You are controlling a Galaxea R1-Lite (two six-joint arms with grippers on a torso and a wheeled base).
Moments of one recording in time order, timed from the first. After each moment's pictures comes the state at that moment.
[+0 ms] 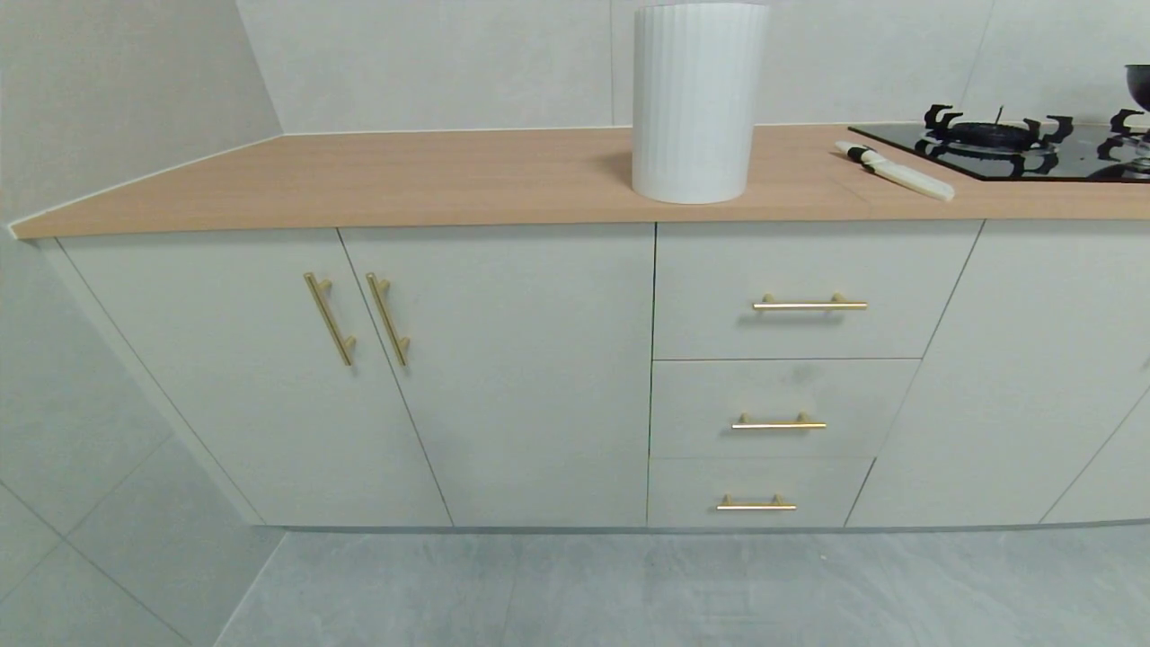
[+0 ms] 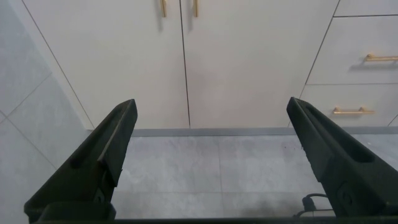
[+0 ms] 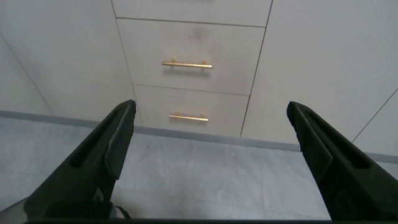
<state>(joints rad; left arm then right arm) 0.00 0.00 0.00 0.00 -0.01 0.01 0.00 0.00 0.00 0.01 0.11 -0.04</state>
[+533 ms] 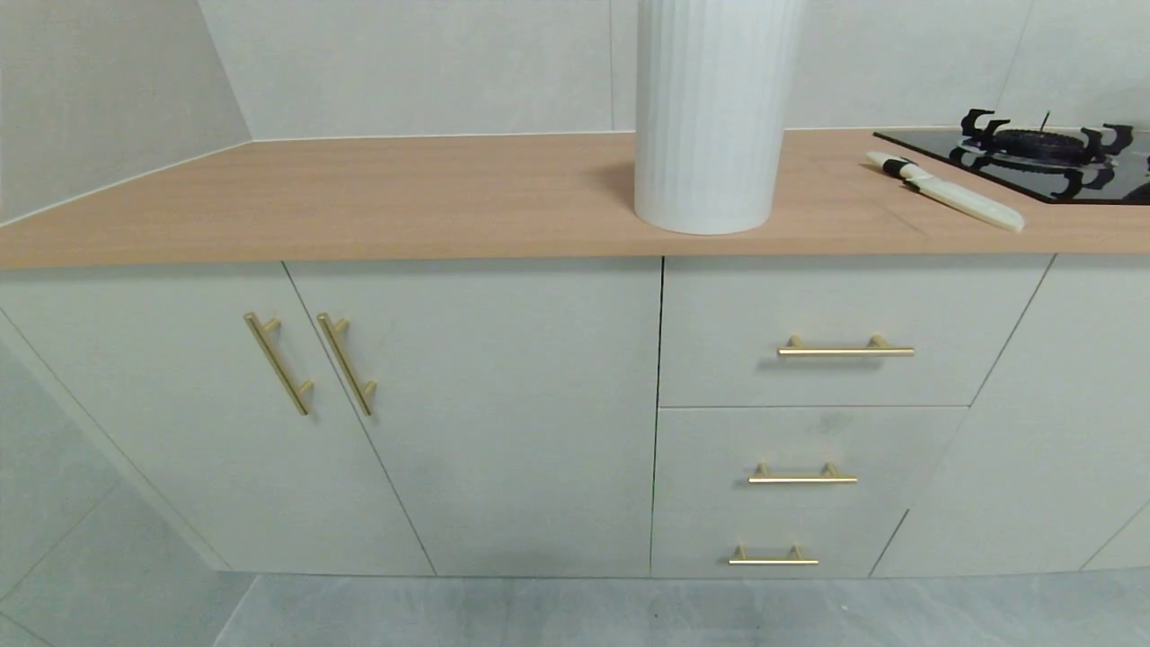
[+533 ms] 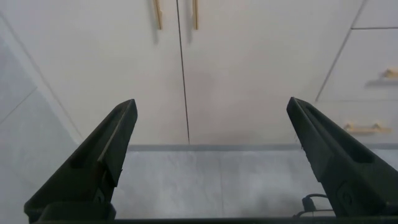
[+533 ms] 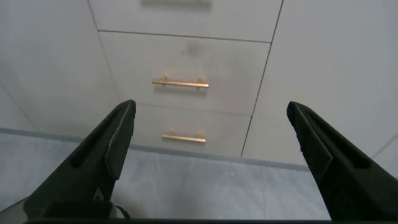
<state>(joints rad) 0.00 0.00 0.00 0.00 -0.01 0.00 0.00 0.00 0.00 0.01 0.11 -0.04</state>
